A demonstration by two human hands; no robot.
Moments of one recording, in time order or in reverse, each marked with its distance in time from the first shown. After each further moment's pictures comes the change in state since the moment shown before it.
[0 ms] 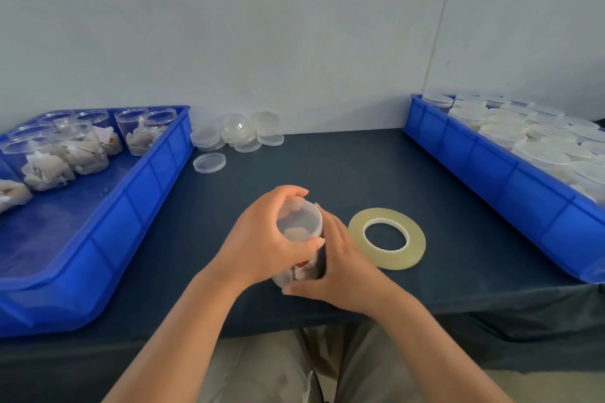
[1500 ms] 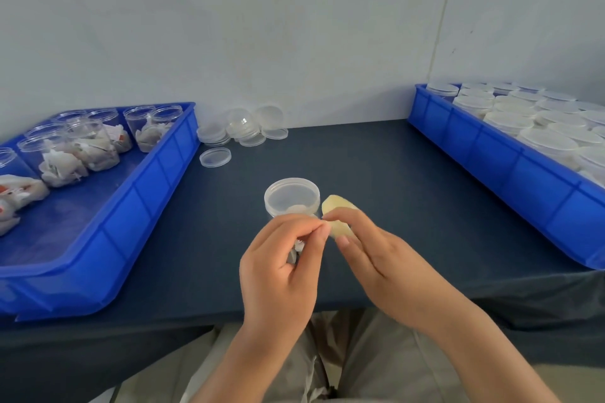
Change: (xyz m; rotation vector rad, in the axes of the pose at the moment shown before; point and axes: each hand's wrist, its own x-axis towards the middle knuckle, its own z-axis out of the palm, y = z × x) left_hand -0.060 0.059 0.039 -0.166 0.589 0.244; right_hand -0.063 -0.037 -0.056 -0.082 0.082 -0.176
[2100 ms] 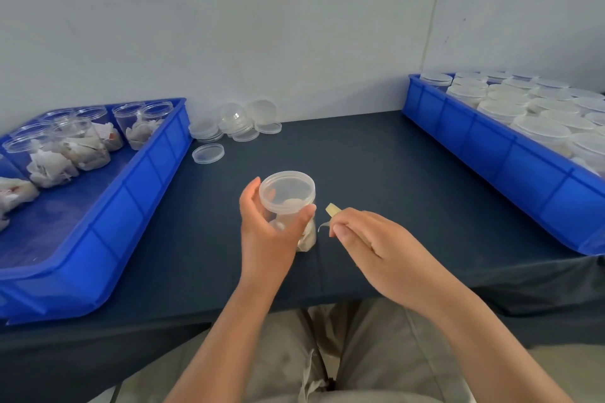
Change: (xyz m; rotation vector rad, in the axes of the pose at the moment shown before) left_hand 0.014 -0.061 0.022 -0.144 -0.080 -0.572; right_hand 0.003 0.011 -0.003 -0.103 0.003 0.107
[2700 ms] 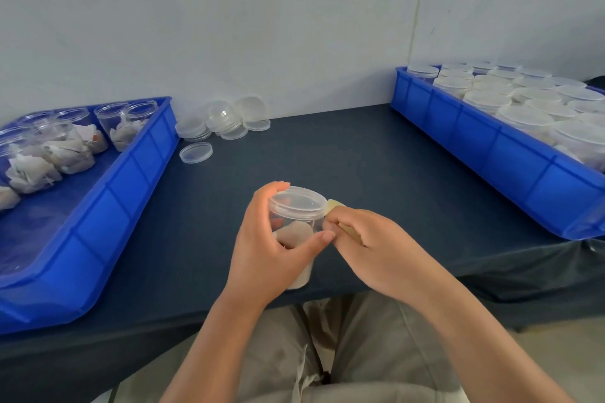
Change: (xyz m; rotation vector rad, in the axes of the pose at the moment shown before) left_hand -0.018 0.015 -0.012 0.142 -0.254 0.231; right_hand -0.001 -0.010 -0.006 0.054 -0.051 0.108
